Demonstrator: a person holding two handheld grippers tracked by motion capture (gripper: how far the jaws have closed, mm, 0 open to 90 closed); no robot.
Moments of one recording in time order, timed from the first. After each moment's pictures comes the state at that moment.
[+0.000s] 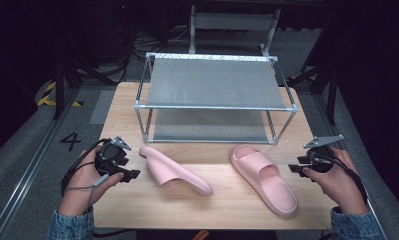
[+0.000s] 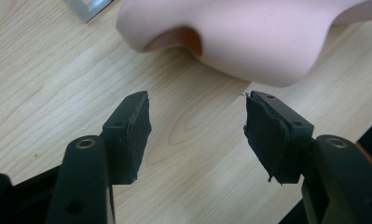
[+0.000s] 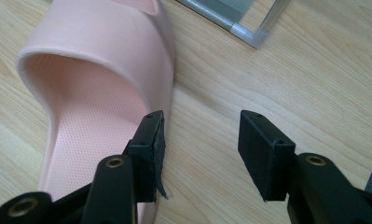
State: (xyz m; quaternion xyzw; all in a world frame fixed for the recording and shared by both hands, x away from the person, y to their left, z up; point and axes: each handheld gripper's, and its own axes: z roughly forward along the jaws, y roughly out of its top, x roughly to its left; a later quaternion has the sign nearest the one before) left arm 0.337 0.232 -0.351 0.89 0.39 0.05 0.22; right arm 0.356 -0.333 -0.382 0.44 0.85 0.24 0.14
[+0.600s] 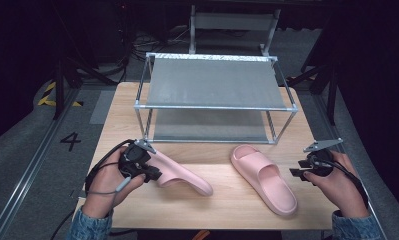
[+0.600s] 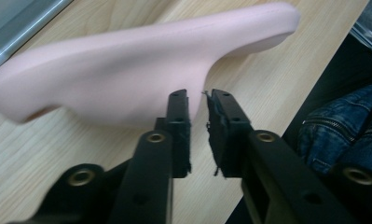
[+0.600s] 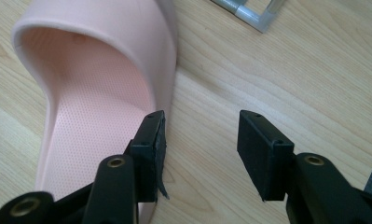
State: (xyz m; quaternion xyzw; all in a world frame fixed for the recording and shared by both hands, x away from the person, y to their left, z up) left arm 0.333 0.169 -0.341 0.92 0.32 -0.01 0.25; right arm 0.349 -0.335 -0.388 0.44 0.86 0.23 0.14
